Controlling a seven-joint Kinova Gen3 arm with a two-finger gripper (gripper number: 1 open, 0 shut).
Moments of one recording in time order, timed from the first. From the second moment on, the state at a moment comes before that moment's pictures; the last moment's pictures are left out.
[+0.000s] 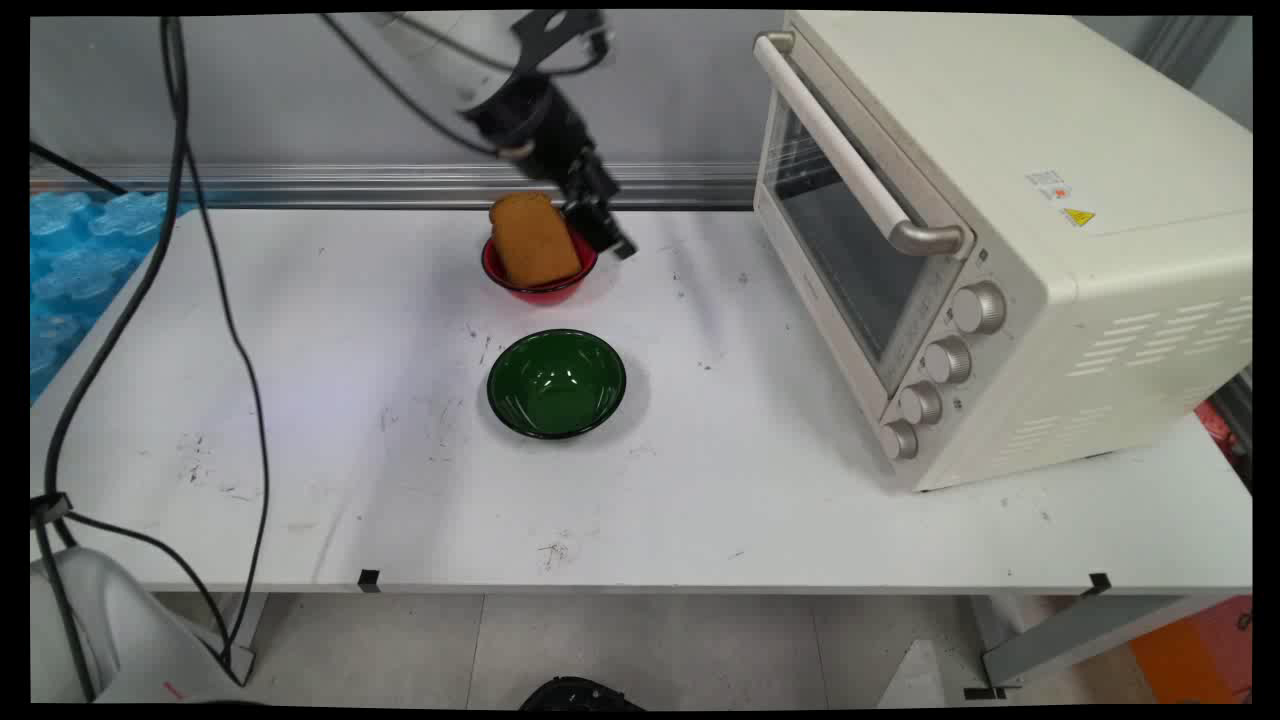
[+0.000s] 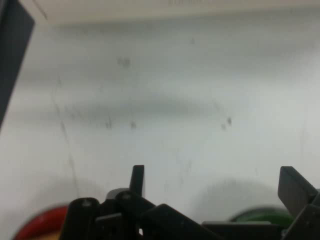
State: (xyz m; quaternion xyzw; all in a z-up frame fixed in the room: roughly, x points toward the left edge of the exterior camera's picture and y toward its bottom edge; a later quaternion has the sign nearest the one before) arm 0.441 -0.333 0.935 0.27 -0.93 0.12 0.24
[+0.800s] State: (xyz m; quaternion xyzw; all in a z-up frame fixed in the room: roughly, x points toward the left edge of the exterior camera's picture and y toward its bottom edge) arm 0.383 -0.377 0.996 0.26 -0.91 0.14 0.30
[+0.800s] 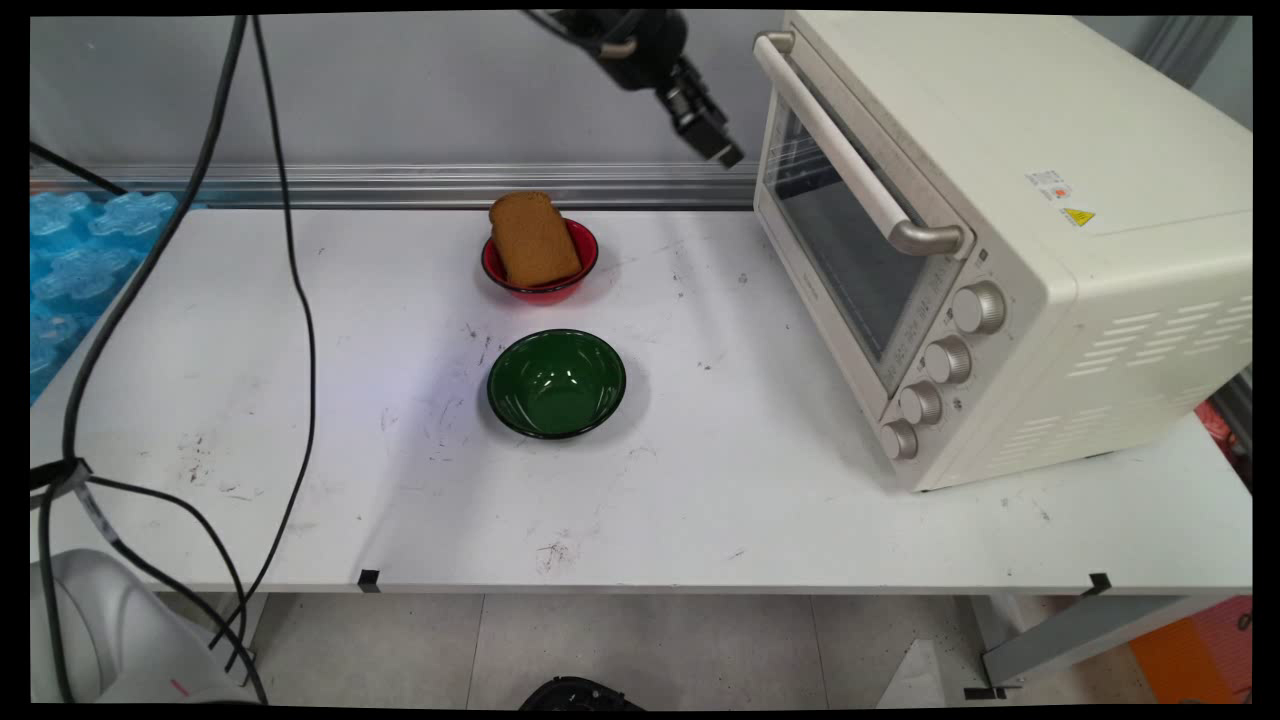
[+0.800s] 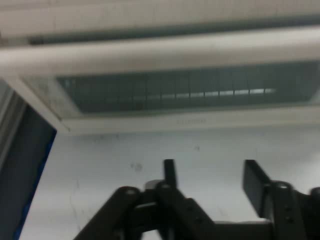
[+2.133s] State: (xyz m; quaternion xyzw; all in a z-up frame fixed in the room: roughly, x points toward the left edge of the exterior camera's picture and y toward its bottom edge) arm 0.326 -0.399 1.048 0.24 -0.91 0.14 0.31
